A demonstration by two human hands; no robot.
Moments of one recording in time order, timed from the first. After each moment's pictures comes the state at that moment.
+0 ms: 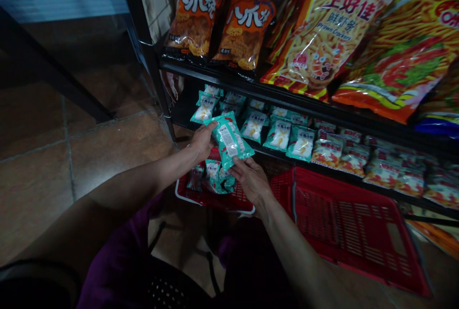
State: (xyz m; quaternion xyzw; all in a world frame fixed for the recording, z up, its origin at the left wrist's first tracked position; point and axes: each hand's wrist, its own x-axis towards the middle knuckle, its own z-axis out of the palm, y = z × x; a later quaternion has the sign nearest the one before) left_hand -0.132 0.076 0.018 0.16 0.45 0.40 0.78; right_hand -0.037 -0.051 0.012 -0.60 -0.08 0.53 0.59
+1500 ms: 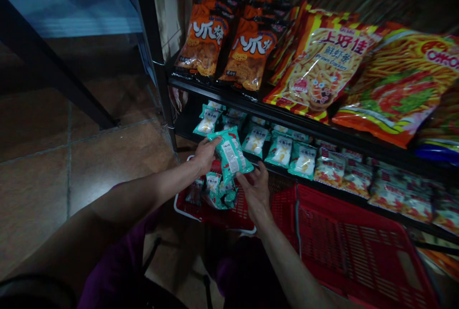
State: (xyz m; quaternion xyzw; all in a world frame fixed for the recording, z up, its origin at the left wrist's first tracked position) left_hand -0.132 0.075 0.015 0.19 0.43 0.40 0.78; right_hand -0.028 -0.053 -0.008 -0.75 -0.27 0.27 0.54
